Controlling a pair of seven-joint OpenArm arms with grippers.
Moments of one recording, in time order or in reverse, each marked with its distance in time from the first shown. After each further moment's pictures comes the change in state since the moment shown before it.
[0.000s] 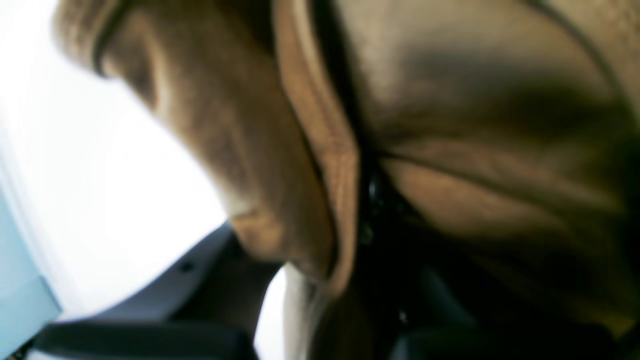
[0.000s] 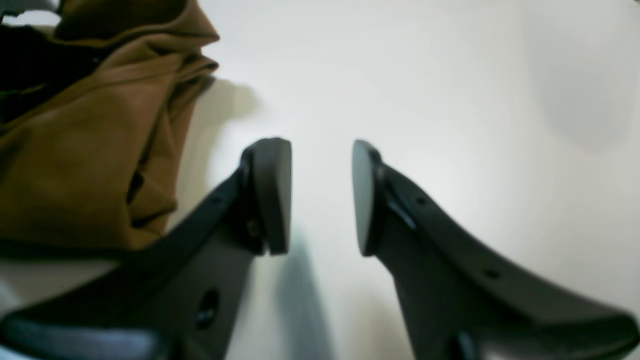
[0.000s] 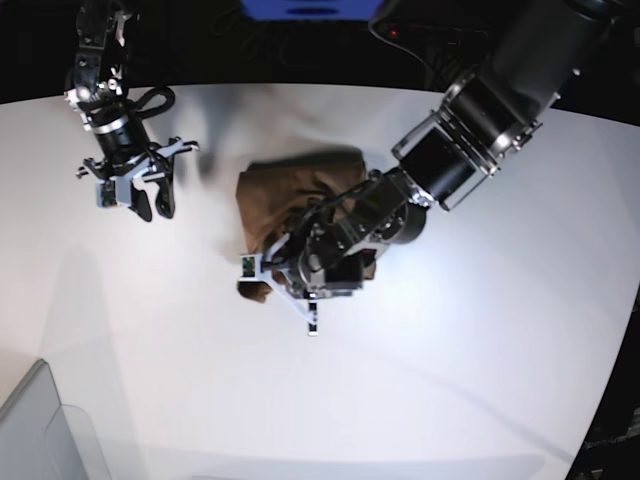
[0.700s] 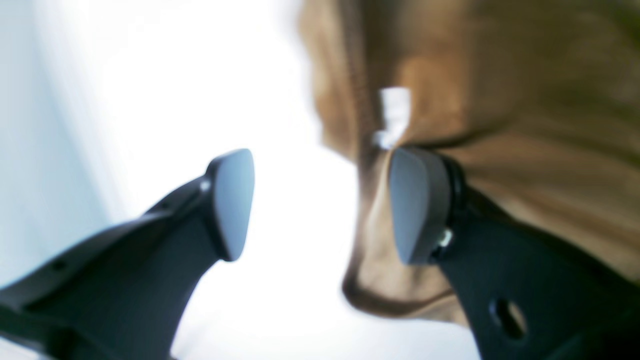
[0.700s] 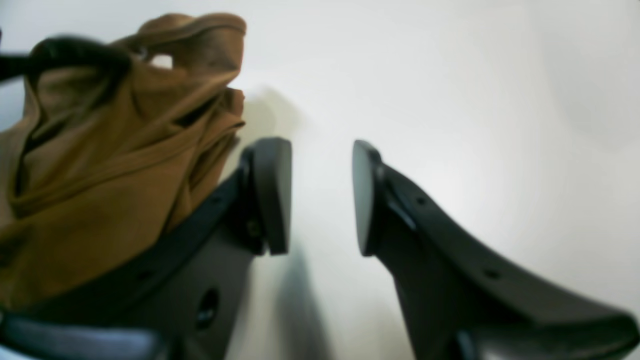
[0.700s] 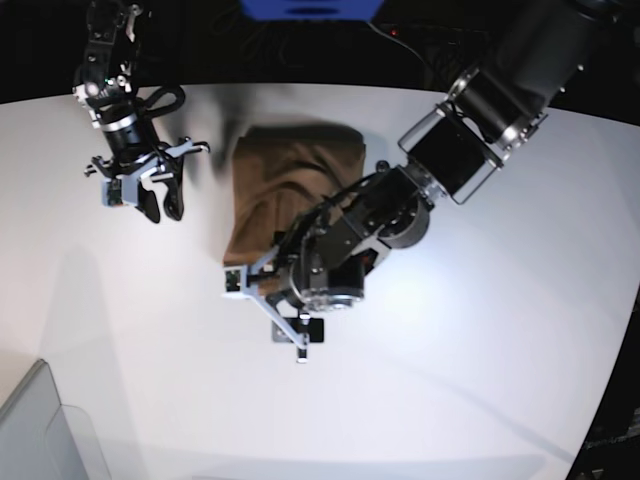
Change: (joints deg) left arm 1.2 -1.5 -5.0 18.7 1.2 -1.7 7.5; right arm -0.2 -3.1 0.1 2.1 0.0 0.0 -0.4
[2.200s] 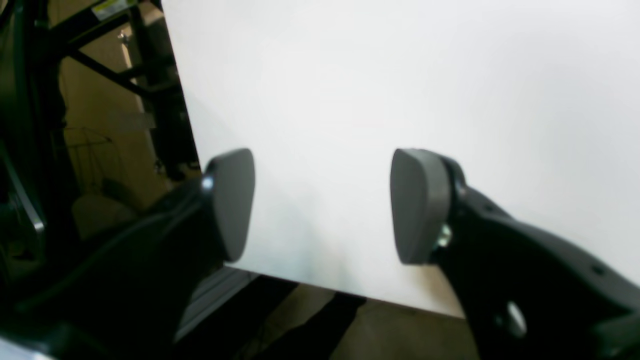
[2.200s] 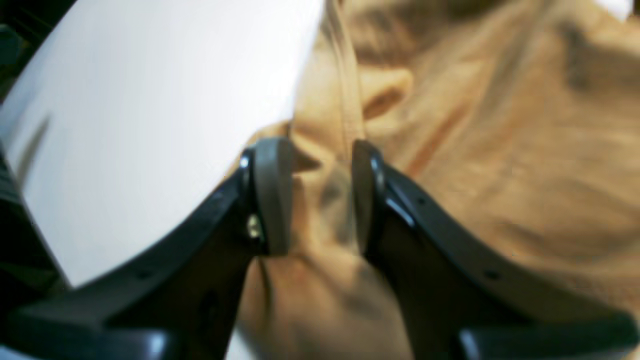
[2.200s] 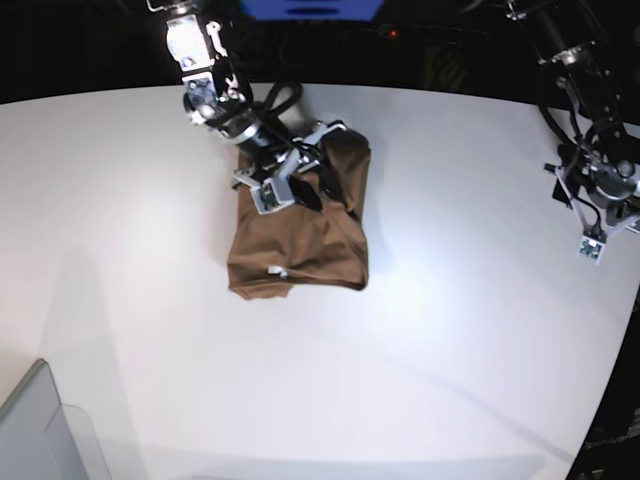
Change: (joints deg) left arm 33.3 -9.3 -76.7 23.0 -0.5 0.0 9.0; right arm 6.8 -2.8 -27.4 -11.1 -0.1 -0.2 0.4
